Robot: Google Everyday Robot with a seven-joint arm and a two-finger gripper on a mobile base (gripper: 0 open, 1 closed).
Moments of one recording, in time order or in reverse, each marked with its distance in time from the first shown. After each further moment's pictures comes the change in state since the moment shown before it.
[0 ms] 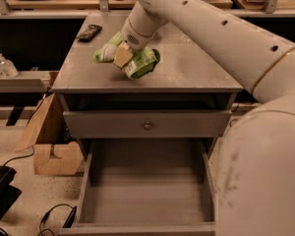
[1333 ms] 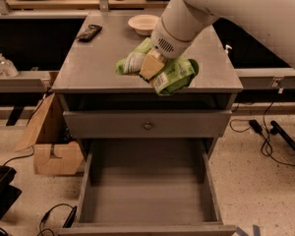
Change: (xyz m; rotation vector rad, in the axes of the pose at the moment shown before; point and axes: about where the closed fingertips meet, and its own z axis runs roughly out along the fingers) arm 0.074 0.066 -0.127 0.040 0.100 0.102
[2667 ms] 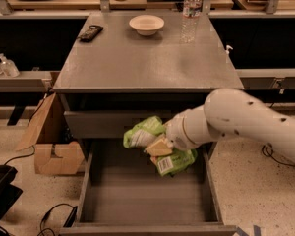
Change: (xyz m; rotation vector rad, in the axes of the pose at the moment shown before) arm 0.126 0.125 0.114 -0.185 -0.195 0.121
